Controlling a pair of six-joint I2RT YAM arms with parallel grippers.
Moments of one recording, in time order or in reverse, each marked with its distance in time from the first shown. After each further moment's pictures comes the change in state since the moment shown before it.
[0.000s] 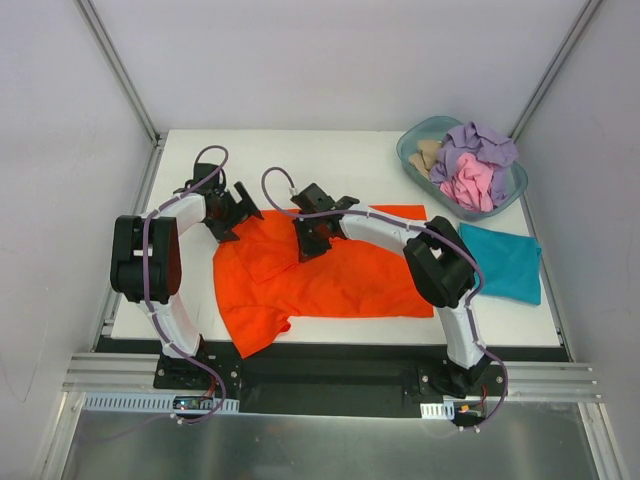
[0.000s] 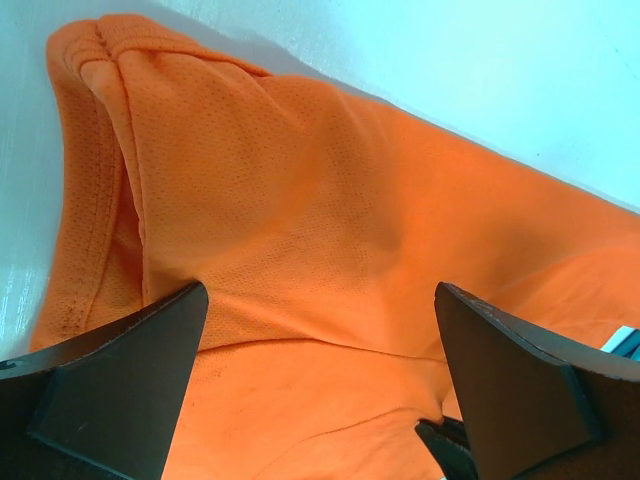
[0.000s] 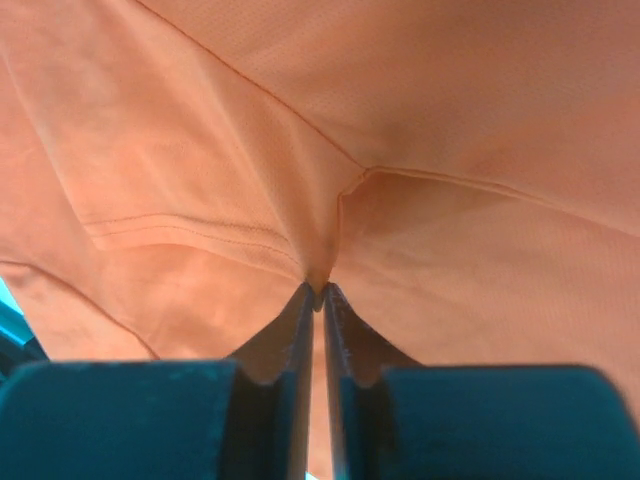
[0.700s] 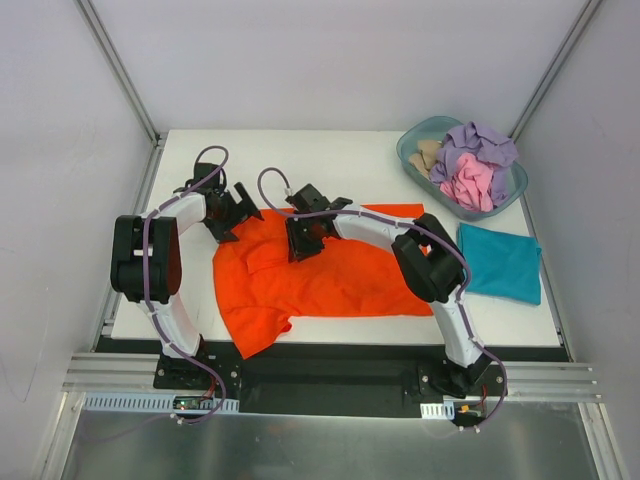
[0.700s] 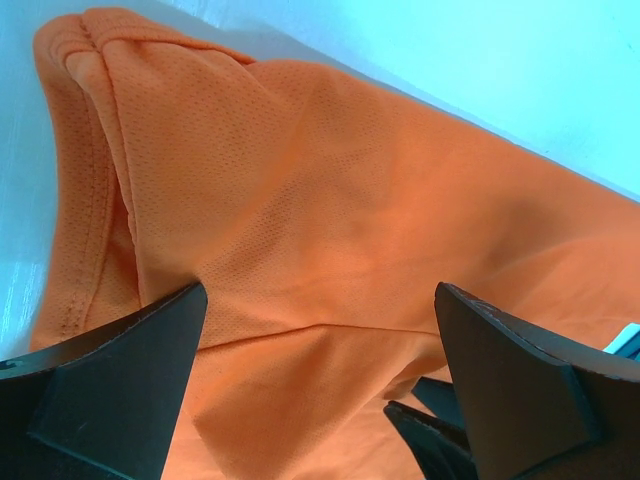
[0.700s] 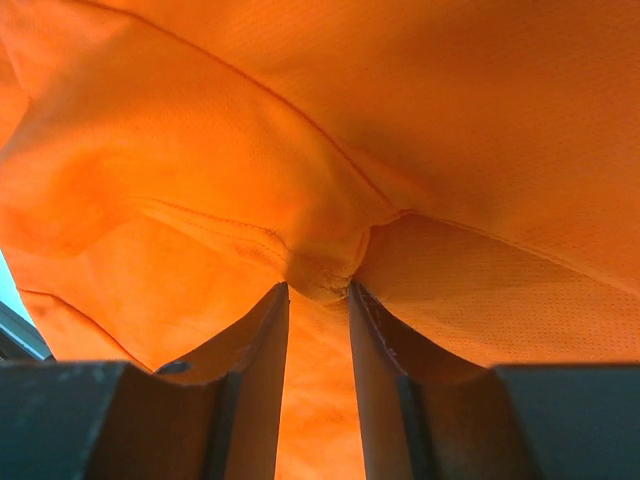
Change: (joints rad) left arm -0.008 0.000 0.010 -0.028 -0.003 0.001; right arm -0.011 0.077 0.046 0.064 -0.062 0.013
